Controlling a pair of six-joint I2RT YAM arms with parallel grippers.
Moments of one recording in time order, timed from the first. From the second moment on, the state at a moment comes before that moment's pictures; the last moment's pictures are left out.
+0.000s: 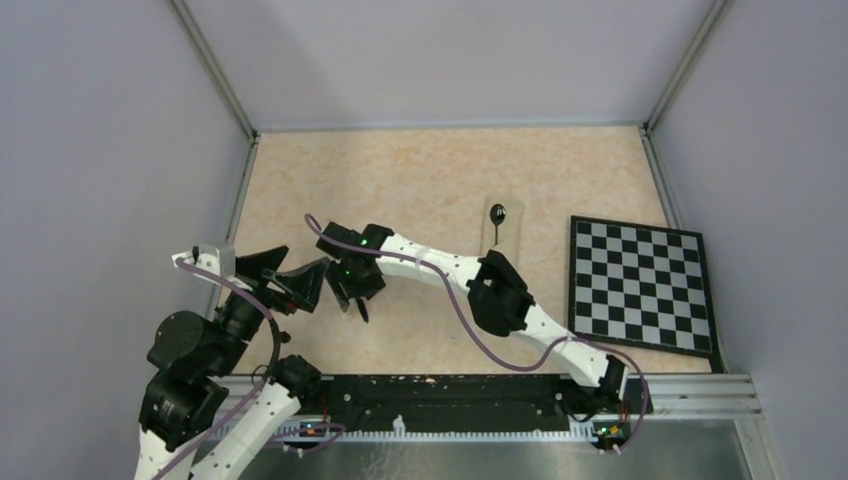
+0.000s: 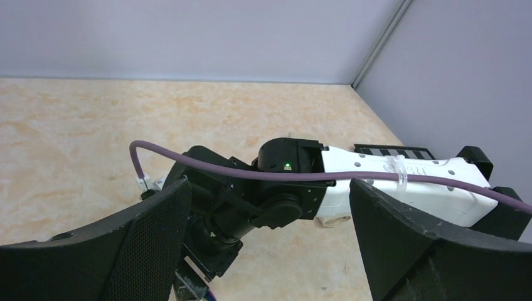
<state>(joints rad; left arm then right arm) -0.52 0.27 0.97 -0.61 -0.10 -0.33 1.14 2.57 2.40 -0.98 -0.07 0.56</state>
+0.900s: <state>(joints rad) -0.52 0.22 1.01 -0.66 -0.12 -0.26 1.15 2.53 2.29 -0.91 0.19 0.58</state>
